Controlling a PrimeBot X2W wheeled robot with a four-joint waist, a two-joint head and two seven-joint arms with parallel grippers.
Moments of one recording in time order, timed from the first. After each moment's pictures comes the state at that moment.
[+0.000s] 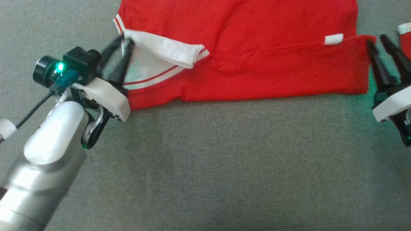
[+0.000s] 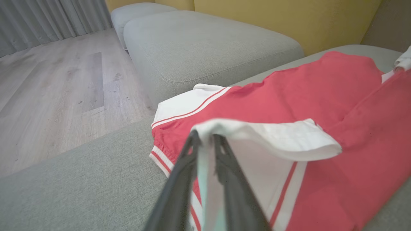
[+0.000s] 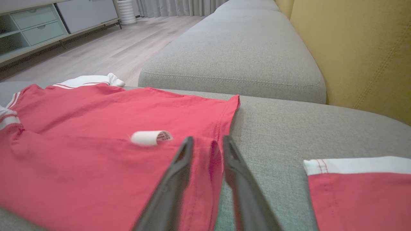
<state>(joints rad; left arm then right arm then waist) -0.78 0.43 -0.71 0.43 -0.54 -0.05 -0.04 -0.60 -0.66 0.56 0.48 0.72 0.12 -0.22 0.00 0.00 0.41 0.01</state>
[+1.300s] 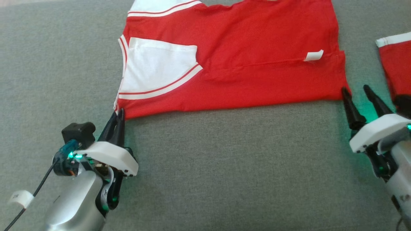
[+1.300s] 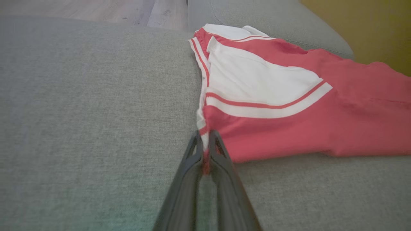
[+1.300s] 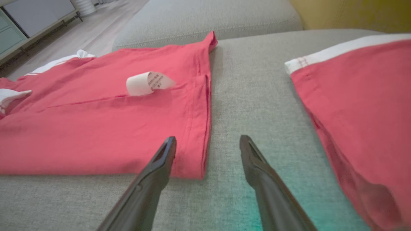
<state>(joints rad) -0.40 0.35 -0.59 0.38 -0.78 0.15 -0.07 -0.50 -0.48 0.50 0.70 0.74 0.12 -0.18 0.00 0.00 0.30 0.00</state>
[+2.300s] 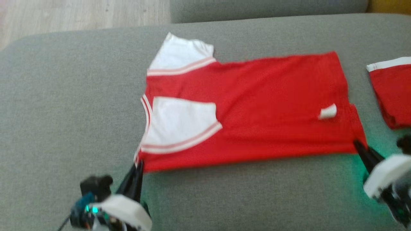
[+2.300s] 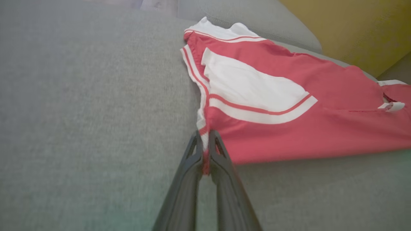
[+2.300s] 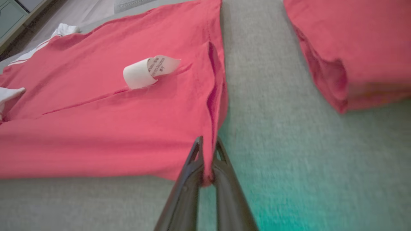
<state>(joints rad) -0.13 0.38 -0.65 0.18 -0.80 0.20 -0.06 -0.29 -0.61 0.57 0.60 0.94 0.12 -0.02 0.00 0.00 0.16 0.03</state>
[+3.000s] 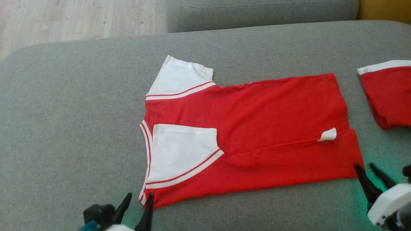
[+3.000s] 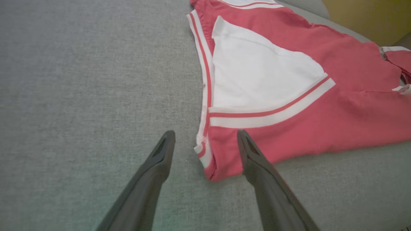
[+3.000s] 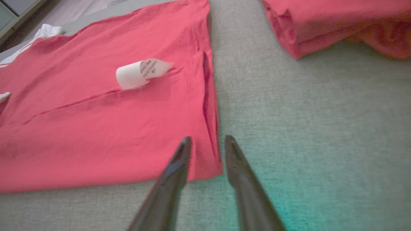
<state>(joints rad) 0.04 0.43 -0.68 0.08 -0.82 0.25 -0.03 -0.05 -0.57 0.40 0.48 0.82 0.12 -0.04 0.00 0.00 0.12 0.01</state>
